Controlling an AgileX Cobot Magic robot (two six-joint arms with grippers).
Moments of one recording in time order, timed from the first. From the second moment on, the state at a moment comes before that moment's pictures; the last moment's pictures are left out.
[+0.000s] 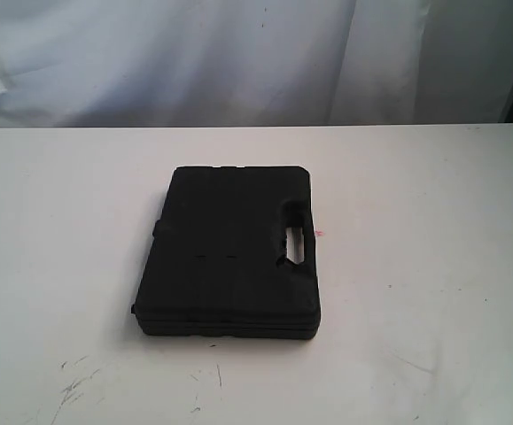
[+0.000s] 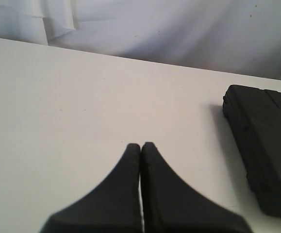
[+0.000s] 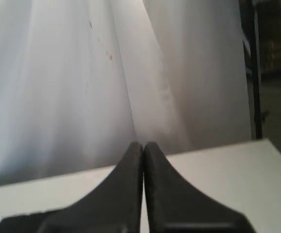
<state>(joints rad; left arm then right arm) 0.01 0.00 0.00 -0.01 0.35 -0.12 -0.05 0.53 -0.59 0.13 0.23 0.08</state>
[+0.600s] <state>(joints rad) 0.01 0.00 0.00 -0.01 0.35 -0.12 -0.01 1.01 -0.75 0.32 0.84 0.00</state>
